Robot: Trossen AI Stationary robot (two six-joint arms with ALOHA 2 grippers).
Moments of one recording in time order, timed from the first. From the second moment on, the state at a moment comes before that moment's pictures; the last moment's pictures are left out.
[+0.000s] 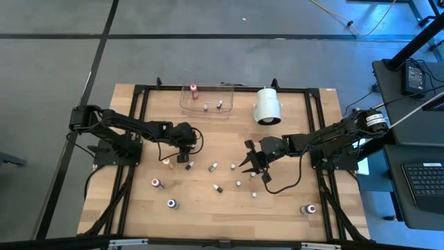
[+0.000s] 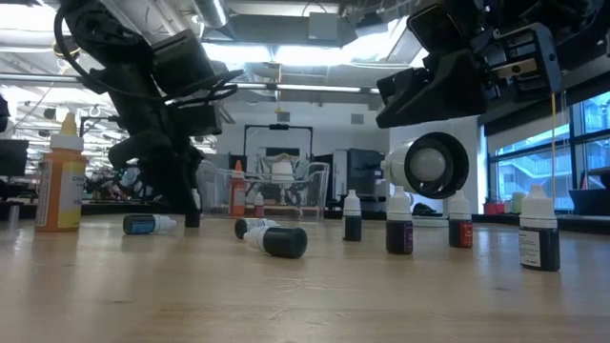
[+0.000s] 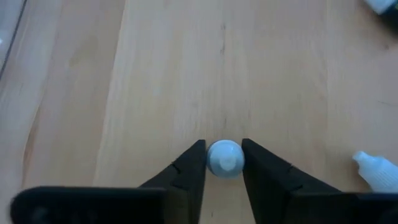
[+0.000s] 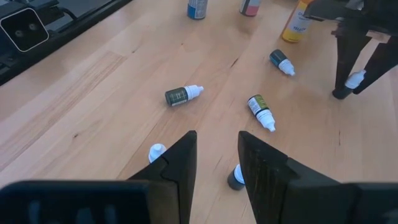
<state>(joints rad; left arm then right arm) 0.14 1.41 0.54 -0.14 -0.04 0.04 0.14 1.45 0.63 0.27 -0.20 -0.27</state>
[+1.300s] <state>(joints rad) 0.59 1.55 0.88 -0.12 -0.26 -0.33 0.14 1.45 0.63 0.27 -0.20 -0.30</state>
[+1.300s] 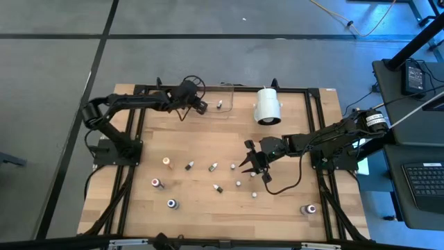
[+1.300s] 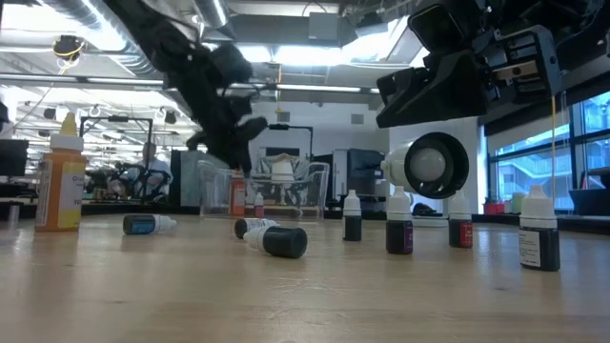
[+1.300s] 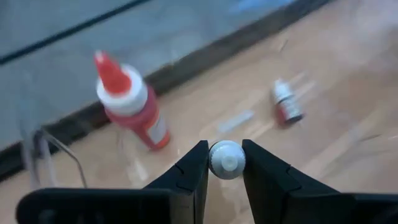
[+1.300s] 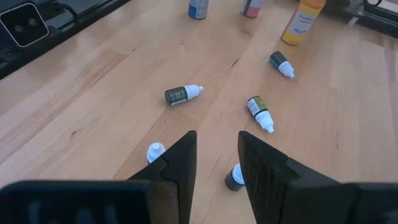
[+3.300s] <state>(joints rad) 0.38 1.47 0.88 0.11 -0.37 -0.13 0.14 1.60 0.64 0.45 -0.06 -0.11</state>
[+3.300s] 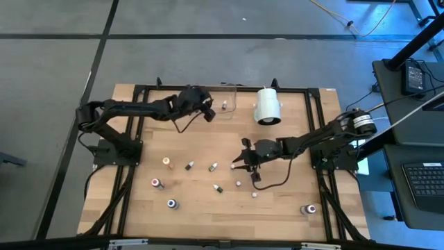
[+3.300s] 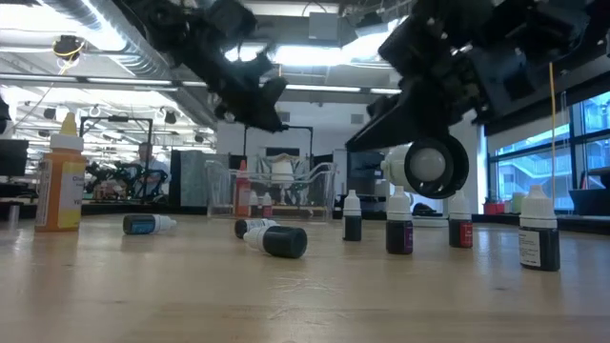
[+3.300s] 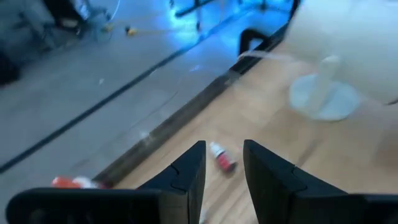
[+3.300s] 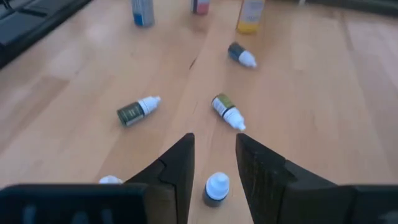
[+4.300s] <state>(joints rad) 0.29 1.43 0.88 0.10 -0.37 -0.08 0.14 1.79 0.86 0.09 -0.02 -0.16</state>
